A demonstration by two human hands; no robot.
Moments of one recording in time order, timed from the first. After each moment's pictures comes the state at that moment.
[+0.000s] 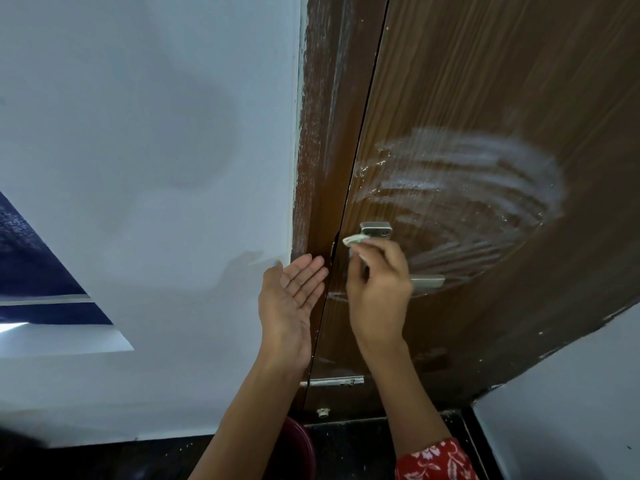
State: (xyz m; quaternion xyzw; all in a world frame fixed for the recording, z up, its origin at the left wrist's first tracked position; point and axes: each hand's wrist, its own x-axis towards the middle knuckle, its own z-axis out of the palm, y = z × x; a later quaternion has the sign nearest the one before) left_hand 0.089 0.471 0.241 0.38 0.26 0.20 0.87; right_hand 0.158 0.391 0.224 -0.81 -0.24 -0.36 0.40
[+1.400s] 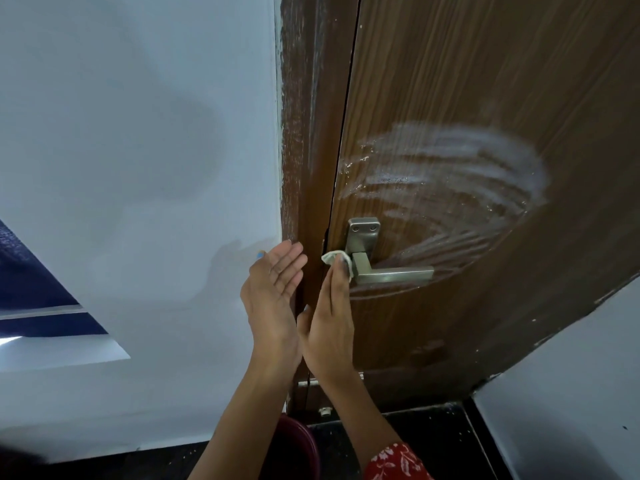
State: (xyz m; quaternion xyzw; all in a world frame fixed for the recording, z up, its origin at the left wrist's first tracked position) left_hand 0.086 0.467 0.250 0.45 0.24 0.31 0.80; right_hand 0.135 0.419 0.135 -0.87 -0.26 -0.24 0.35
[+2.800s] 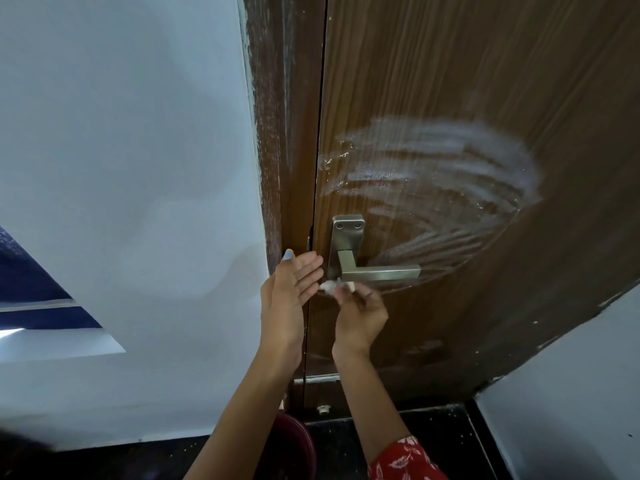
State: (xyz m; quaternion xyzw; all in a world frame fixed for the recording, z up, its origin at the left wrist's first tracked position) left_hand 0.099 0.444 0.238 0.55 0.23 0.22 0.77; right_hand 0.159 0.393 0.156 -0.58 0.13 -0.03 0.81
